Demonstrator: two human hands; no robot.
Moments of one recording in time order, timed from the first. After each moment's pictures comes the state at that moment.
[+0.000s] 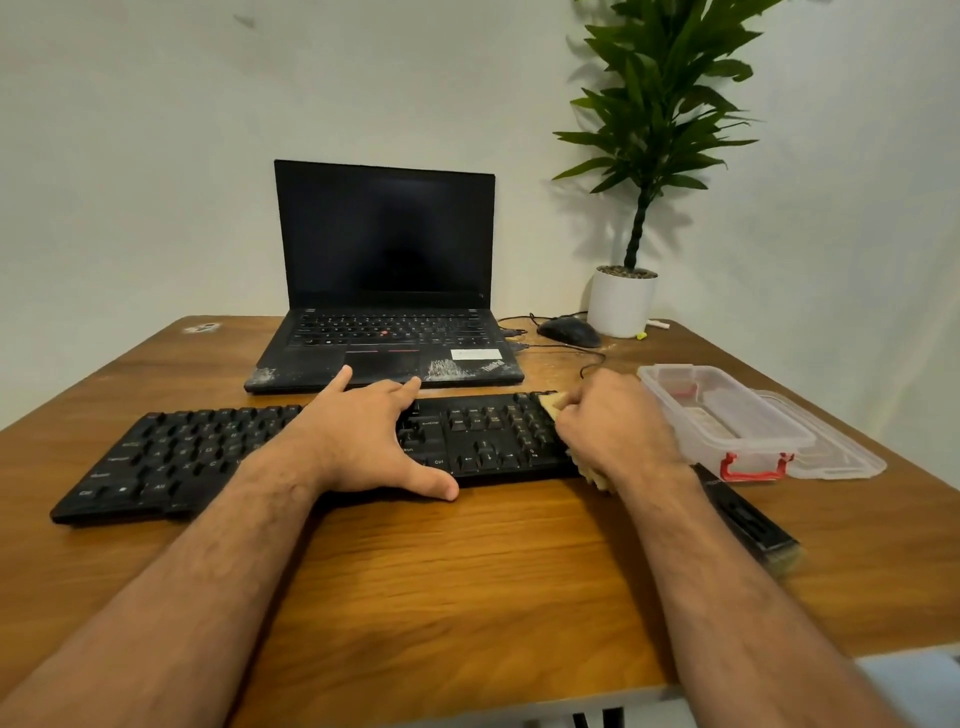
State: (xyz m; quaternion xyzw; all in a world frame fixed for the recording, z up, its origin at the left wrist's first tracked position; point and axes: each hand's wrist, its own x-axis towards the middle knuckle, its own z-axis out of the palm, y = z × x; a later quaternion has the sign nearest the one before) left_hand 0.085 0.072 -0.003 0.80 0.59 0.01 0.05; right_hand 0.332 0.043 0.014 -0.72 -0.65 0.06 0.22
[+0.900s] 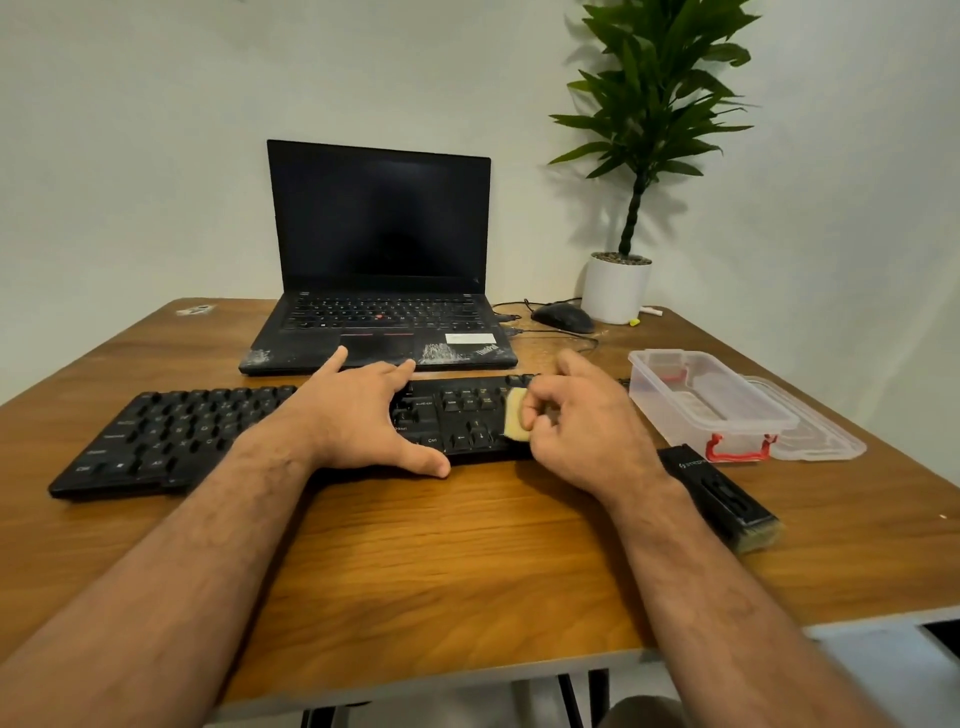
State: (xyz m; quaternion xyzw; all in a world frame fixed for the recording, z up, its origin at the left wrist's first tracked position) left_hand 0.086 0.068 -0.002 0.81 0.59 0.01 0.04; right_hand 0.325 0.019 -0.001 -0.57 -0.78 0.02 0.26
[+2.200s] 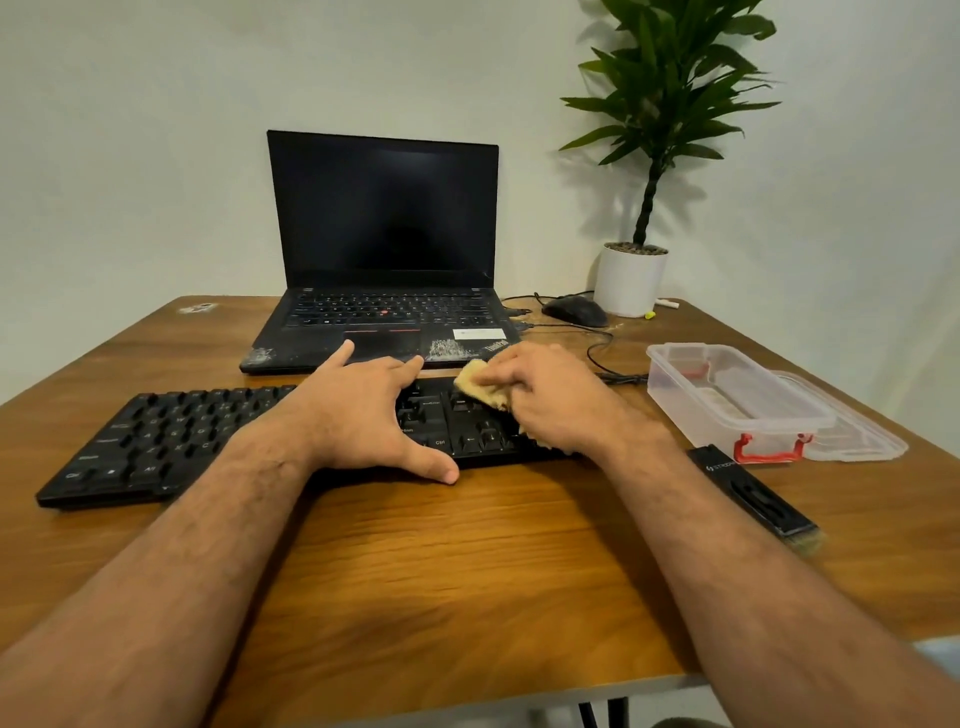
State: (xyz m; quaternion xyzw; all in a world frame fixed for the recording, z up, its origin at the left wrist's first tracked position) left_hand 0.085 0.074 0.000 0.81 0.58 0.01 0.03; right_hand 0.303 0.066 0.011 -0.56 -0.81 0.07 0.17
